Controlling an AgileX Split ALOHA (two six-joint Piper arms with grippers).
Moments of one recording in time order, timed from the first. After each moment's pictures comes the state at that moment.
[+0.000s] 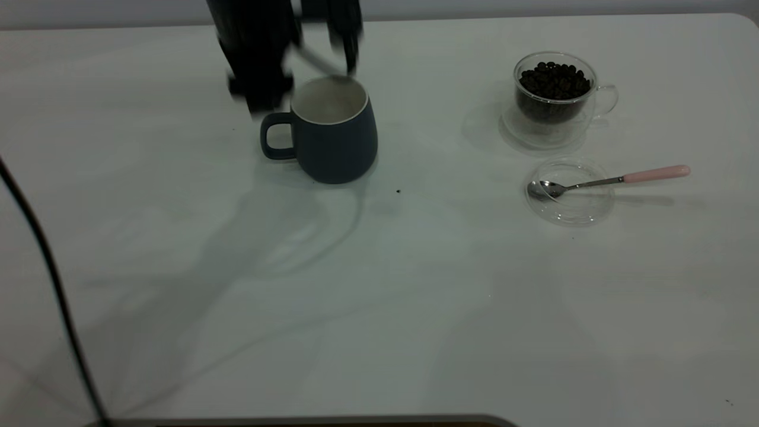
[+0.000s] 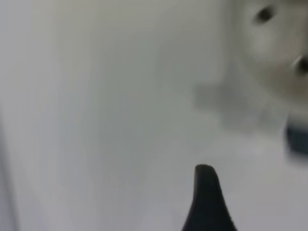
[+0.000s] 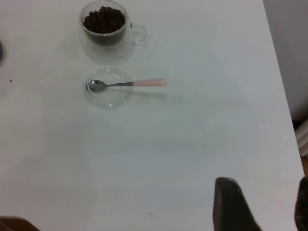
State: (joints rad) left arm -0.52 2.22 -1.49 0.53 0.51 0.47; right arm -0.04 0.03 -0.47 0.04 1.13 -0.07
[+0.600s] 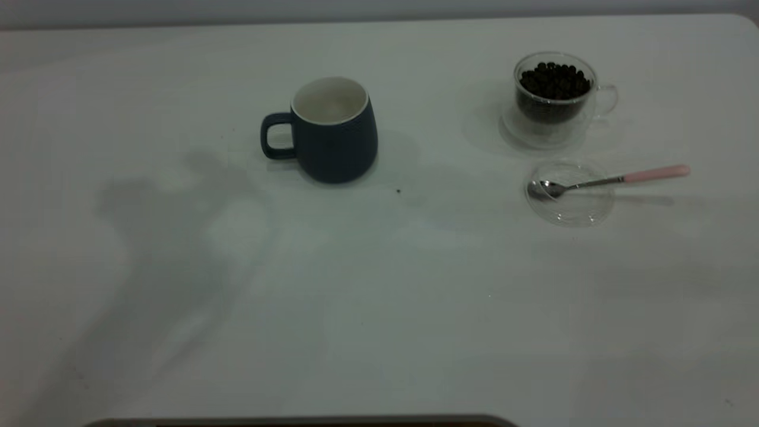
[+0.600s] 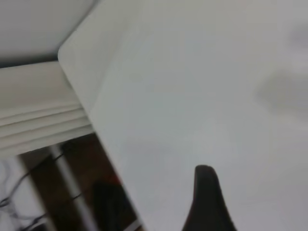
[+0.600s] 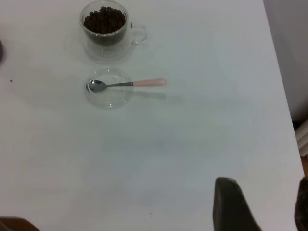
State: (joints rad) left arm -0.52 1.60 -1.52 0.54 1.17 0.03; right arm -0.04 0.03 -0.47 0.04 1.13 -0.07
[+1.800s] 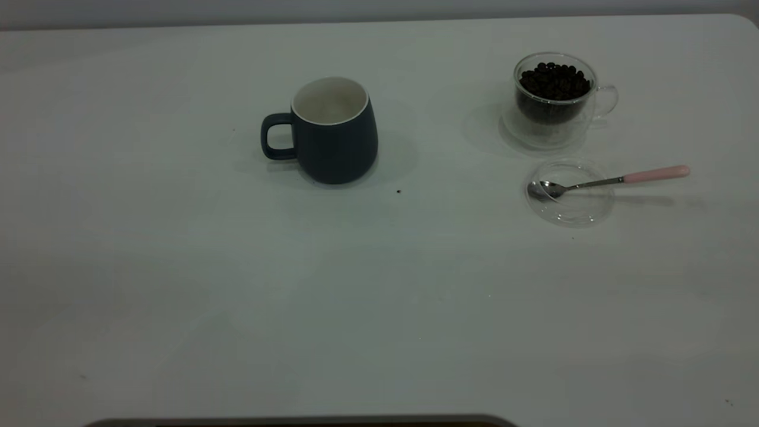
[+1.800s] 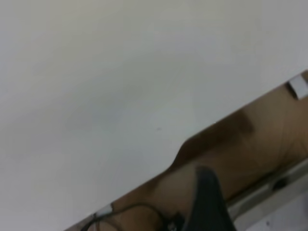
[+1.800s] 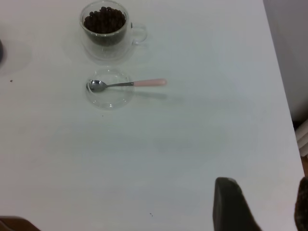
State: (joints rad) left arm -0.52 0.28 -0.54 0.04 1.13 0.00; right arm -0.04 0.03 -0.47 0.04 1.13 -0.07
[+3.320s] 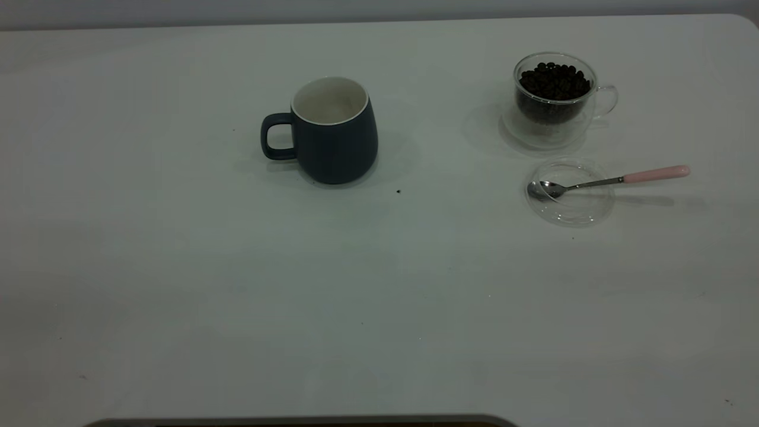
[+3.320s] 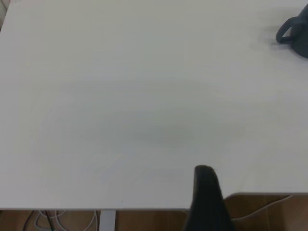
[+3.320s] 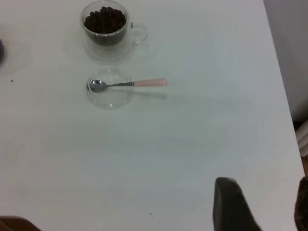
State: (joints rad) left arm -0.01 -0.02 -0.49 0.01 1.13 -0.02; right arm -0.04 0.03 -0.47 0.04 1.13 -0.07
